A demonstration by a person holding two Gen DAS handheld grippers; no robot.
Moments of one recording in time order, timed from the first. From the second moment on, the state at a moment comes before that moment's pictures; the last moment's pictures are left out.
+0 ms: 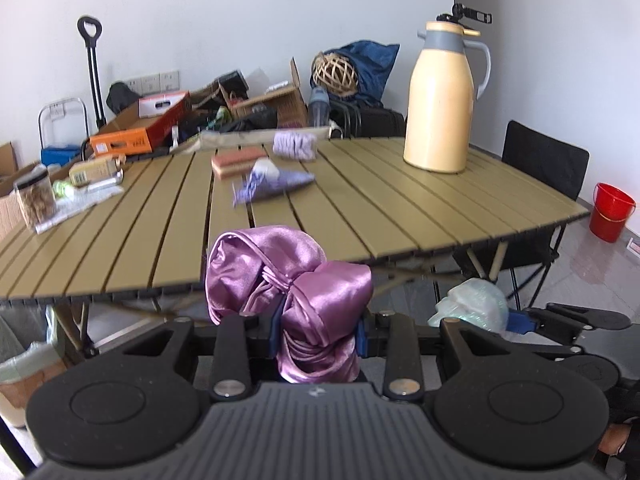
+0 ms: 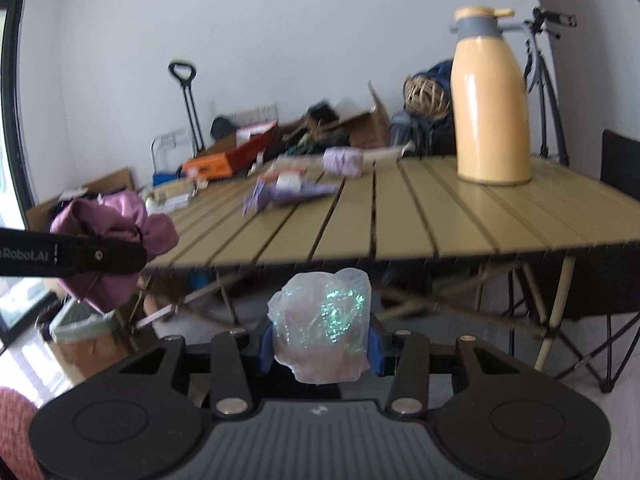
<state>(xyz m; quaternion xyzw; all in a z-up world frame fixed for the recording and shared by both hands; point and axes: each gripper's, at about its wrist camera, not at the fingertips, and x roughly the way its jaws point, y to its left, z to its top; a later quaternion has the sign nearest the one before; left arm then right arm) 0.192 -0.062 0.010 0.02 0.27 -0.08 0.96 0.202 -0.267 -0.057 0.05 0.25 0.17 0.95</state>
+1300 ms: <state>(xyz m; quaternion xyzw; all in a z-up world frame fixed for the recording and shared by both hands) 0.234 0.057 -0.140 -0.04 0.46 0.03 0.89 0.244 -0.189 -0.159 -0.04 0.46 0.19 0.86</state>
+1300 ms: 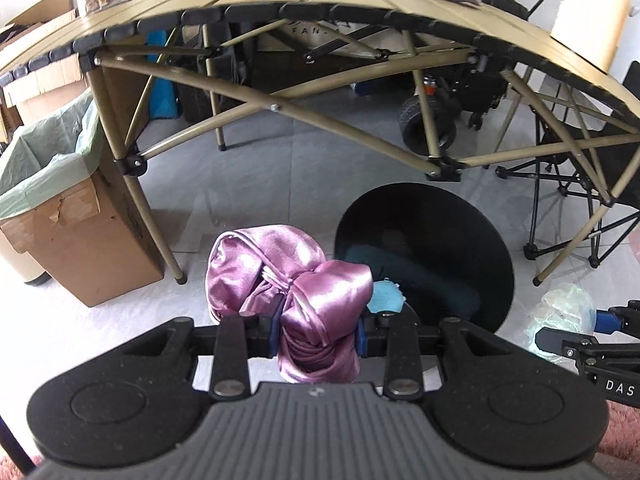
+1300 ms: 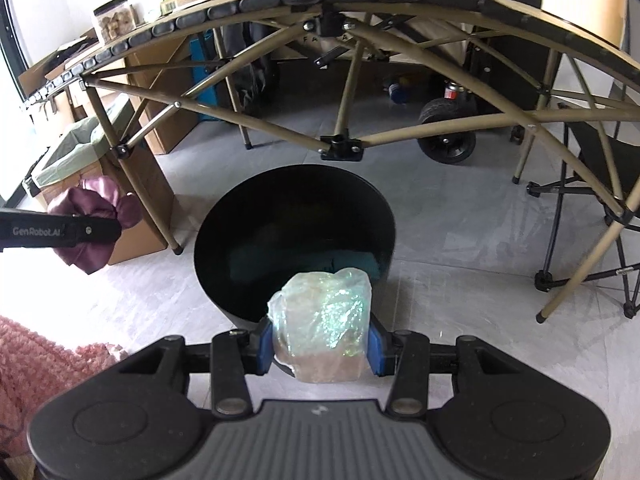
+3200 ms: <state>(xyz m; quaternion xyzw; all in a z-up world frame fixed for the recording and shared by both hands) 0.274 0.094 -0.177 -0.07 0.49 0.07 0.87 0.345 -0.137 -0.207 0.00 0.51 0.18 0.84</state>
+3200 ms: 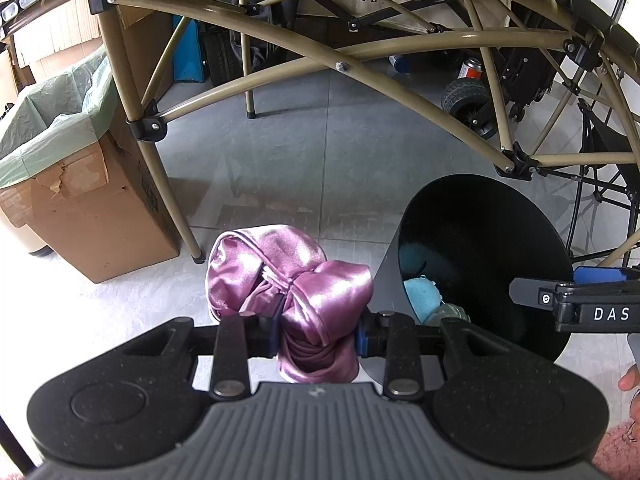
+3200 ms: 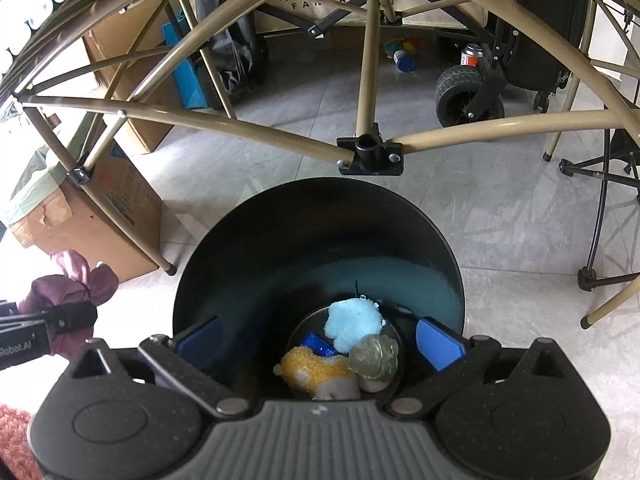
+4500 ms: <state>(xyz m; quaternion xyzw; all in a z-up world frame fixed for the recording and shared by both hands) 0.312 -0.061 -0.167 0.01 0.48 -0.04 0.88 0.325 -0.279 -0.166 0.11 0.46 0.06 0.88</state>
